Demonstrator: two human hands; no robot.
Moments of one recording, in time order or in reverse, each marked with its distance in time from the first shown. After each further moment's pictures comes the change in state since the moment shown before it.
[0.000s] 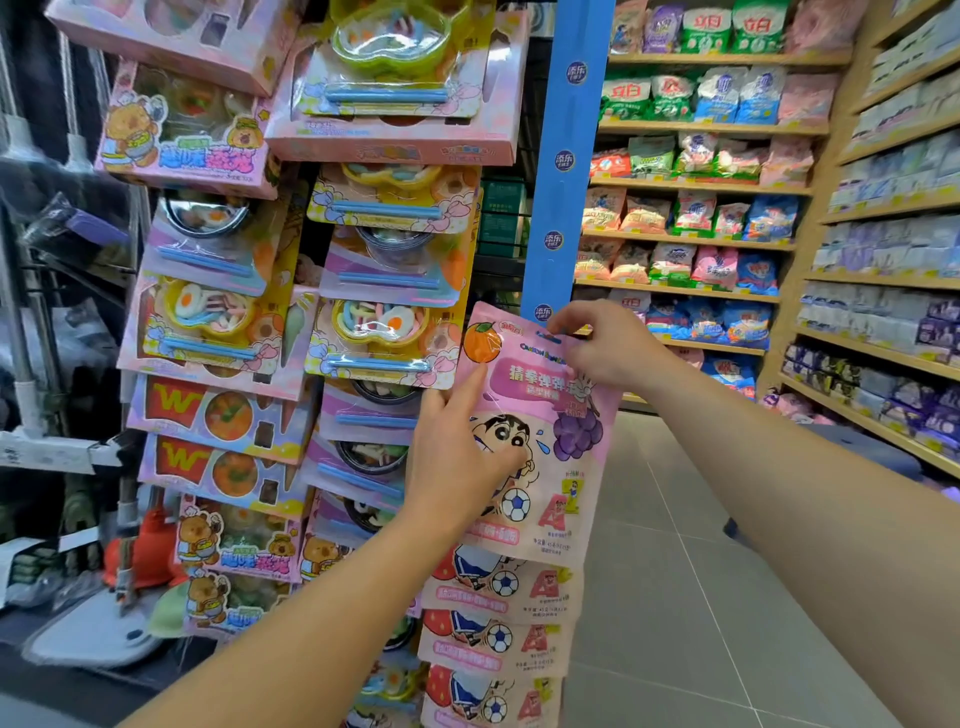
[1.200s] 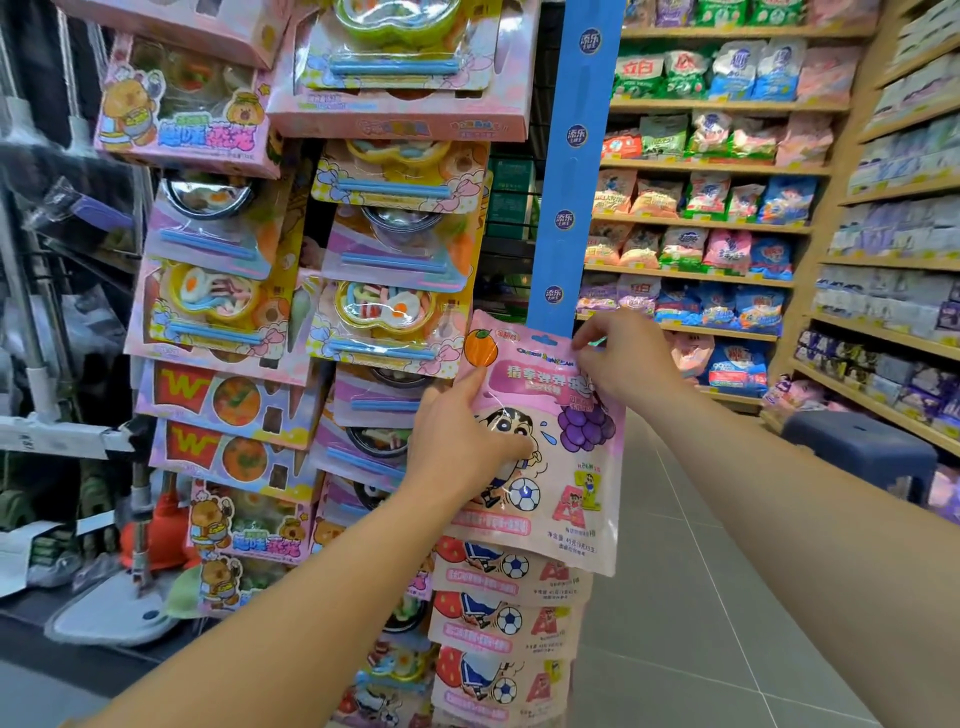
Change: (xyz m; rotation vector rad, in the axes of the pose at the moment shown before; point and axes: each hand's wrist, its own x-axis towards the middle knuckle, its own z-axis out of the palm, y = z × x) left_hand 0.001 0.007 -0.010 -0.037 -0.139 -0.194; right_hand -0.013 0.016 0.027 -0.079 0.191 0.076
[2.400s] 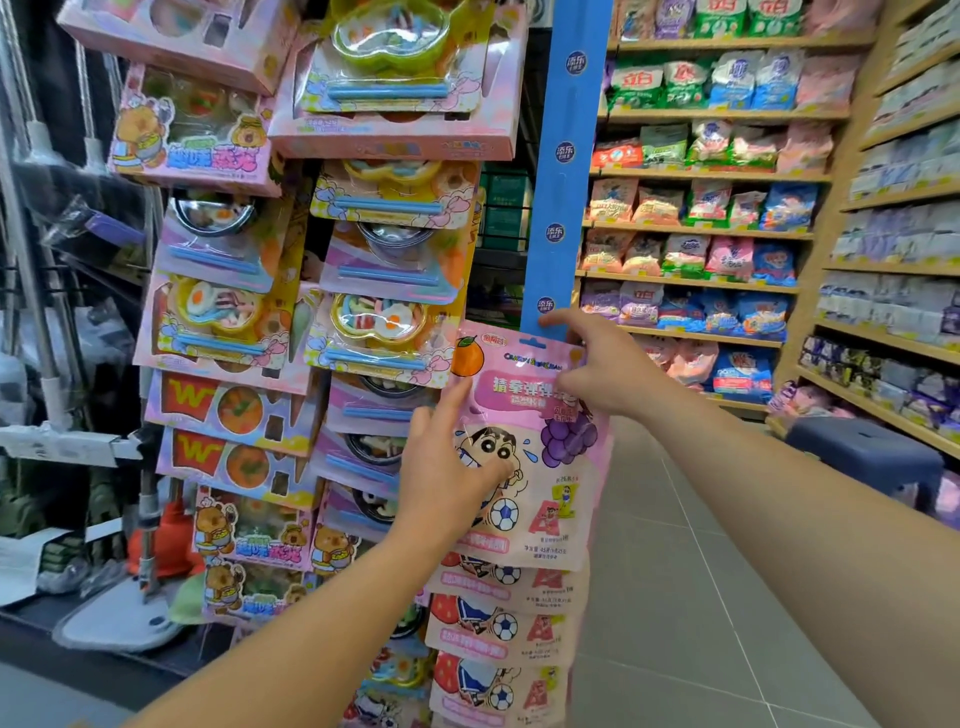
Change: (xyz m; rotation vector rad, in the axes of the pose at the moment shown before) left_hand -0.014 -0.028 0.014 -0.101 0.147 0.128; right_hand -0.010 -0.015 -0.018 0.128 -0.264 -0.107
